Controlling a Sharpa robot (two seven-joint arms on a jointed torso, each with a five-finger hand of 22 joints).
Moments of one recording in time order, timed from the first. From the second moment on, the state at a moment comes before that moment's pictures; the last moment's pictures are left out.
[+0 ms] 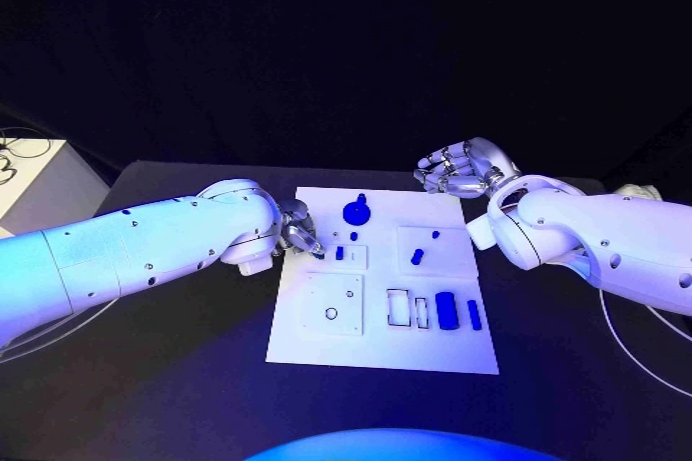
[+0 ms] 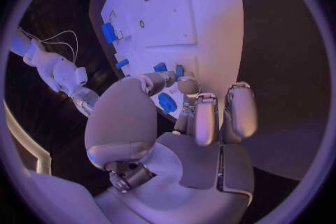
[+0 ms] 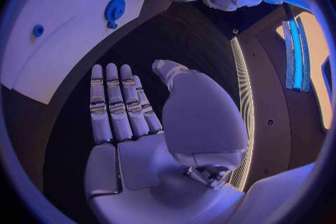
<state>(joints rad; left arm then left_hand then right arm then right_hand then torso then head) 1.30 -0.64 -0.13 1.35 -1.01 0.07 -0.53 1.13 -0.22 0.82 0.16 0.21 0.83 0.06 0.80 0.70 1.26 -0.04 1.08 0.77 1.47 -0.09 1.50 1.31 0.08 1.34 0.03 1.43 1.28 1.31 -0.81 -0.15 1.49 -0.63 -0.59 0.04 1.30 -0.21 0.41 0.22 0.36 0.87 0.22 0.15 0.35 1.12 0.17 0.11 0.07 1.05 0.14 0.07 0.32 0.18 0.95 0.26 0.07 0.10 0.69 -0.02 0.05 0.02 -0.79</state>
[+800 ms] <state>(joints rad) 1.30 -0.62 -0.13 1.32 -1.01 0.09 -0.54 1.08 -0.22 0.82 0.17 0.20 0.85 0.05 0.82 0.70 1.27 -0.05 1.09 0.77 1.47 -0.09 1.50 1.31 0.08 1.35 0.03 1.43 1.28 1.31 -0.81 -0.15 1.49 -0.62 -0.59 0.04 1.30 -0.21 0.41 0.22 0.36 0.87 0.22 0.15 0.34 1.12 0.17 0.11 0.07 1.05 0.14 0.07 0.32 0.18 0.95 0.26 0.07 0.10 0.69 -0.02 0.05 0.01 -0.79</state>
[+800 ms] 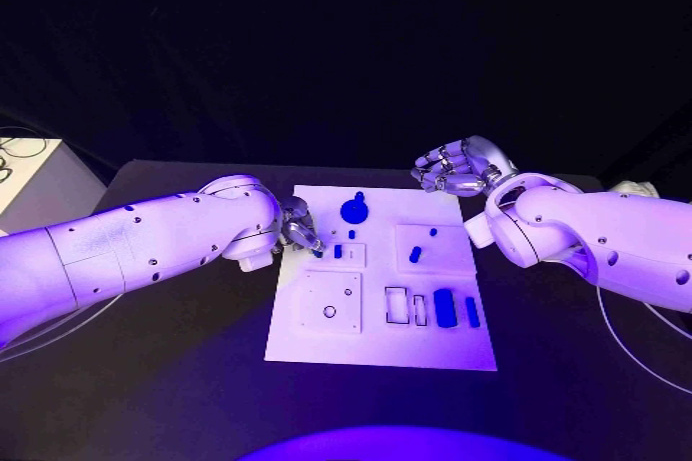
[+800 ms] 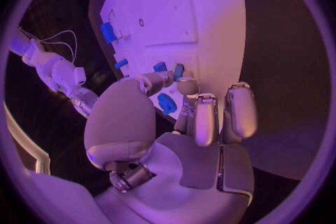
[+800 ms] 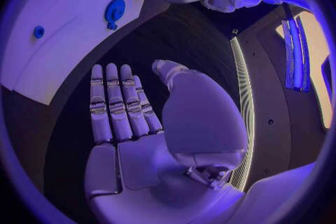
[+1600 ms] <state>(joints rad) 1.30 -0.61 -0.13 1.31 -1.00 0.09 -0.54 1.01 -0.22 0.77 0.12 0.19 0.90 0.01 0.82 0.90 1.27 -0.05 1.10 0.77 1.47 -0.09 1.50 1.31 0.08 1.35 0.03 1.43 1.28 1.31 -0.81 -0.15 1.49 -0.62 -0.59 0.04 1.30 -0.21 0.41 0.22 0.36 0.87 0.22 0.15 0.34 1.12 0.17 0.11 0.07 1.05 0.14 0.07 0.32 0.18 0.95 0.26 0.07 0.10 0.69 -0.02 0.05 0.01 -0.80</state>
